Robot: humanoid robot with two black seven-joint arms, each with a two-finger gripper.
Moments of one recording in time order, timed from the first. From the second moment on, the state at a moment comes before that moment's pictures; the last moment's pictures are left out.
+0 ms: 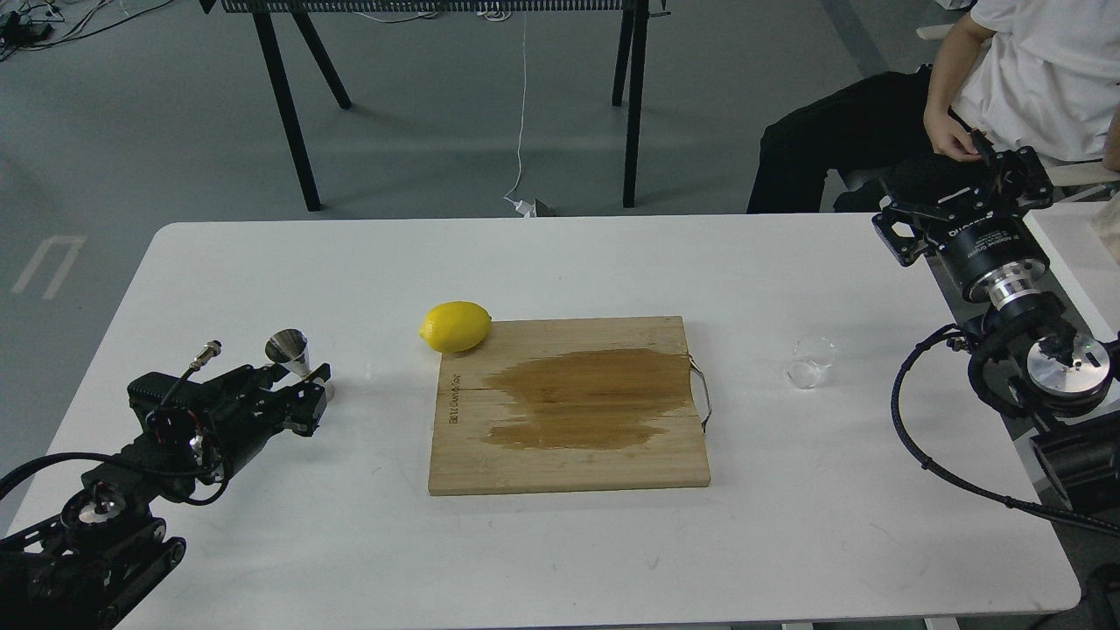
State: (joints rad) left arm -0.30 0.45 -0.79 -0.80 2.18 0.31 -0.27; right arm 0.59 -0.40 1.05 0.68 0.29 0.49 0.05
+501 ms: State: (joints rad) left arm -0.33 0.46 -0.79 -0.80 2.18 0.31 -0.27; right arm 0.59 -0.41 1.05 0.68 0.29 0.49 0.05
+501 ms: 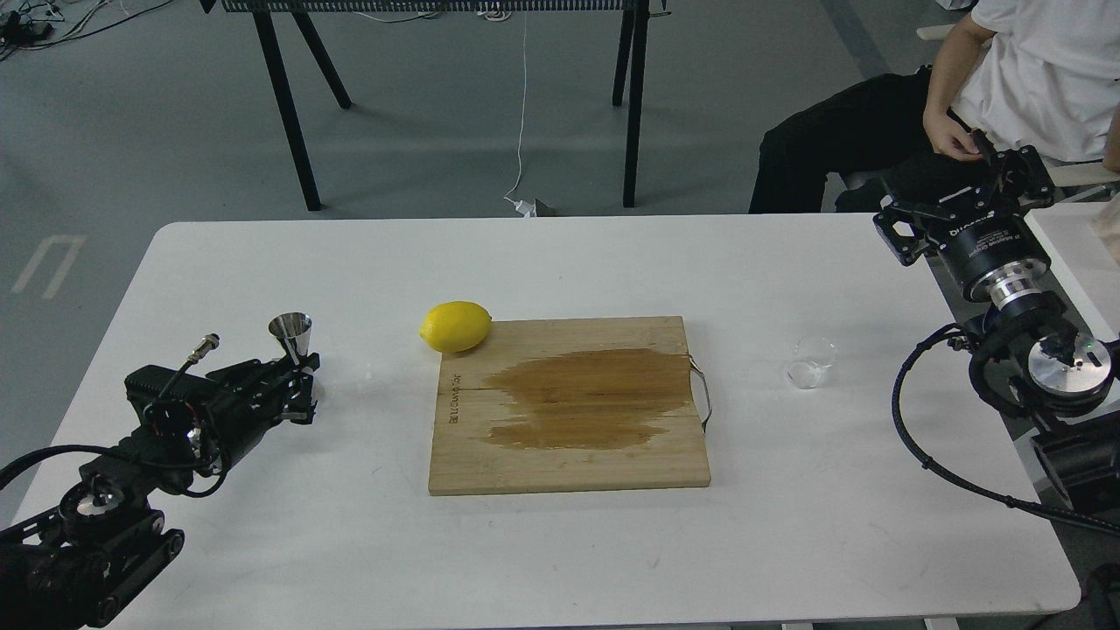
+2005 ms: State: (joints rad) left arm -0.68 0.03 -0.36 -0.83 2.18 0.18 -0.20; right arm 0.52 -0.47 1.20 0.68 0.29 0.49 0.06
